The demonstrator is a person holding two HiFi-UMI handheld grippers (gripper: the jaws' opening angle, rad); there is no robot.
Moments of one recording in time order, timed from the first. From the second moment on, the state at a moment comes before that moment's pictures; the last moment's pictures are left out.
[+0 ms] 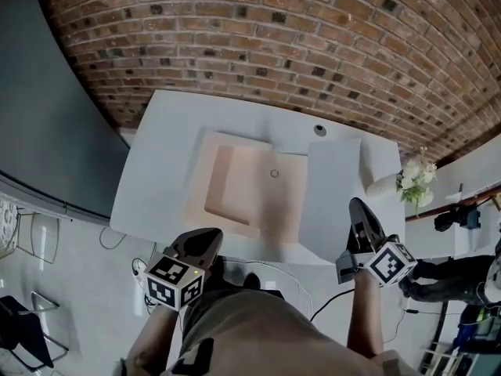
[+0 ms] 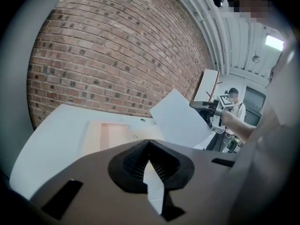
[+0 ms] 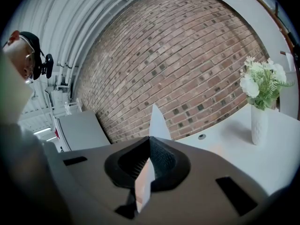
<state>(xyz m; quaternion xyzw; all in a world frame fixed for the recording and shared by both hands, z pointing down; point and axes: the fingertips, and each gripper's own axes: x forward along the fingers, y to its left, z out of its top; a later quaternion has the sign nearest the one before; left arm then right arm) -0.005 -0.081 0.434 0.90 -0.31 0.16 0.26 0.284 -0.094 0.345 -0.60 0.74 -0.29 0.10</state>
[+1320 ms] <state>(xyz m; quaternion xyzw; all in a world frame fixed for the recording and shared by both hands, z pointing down) -0.024 -0.108 0.448 0.89 -0.33 0.17 0.27 0.285 -0.134 0.383 -0.57 0.71 -0.38 0.17</state>
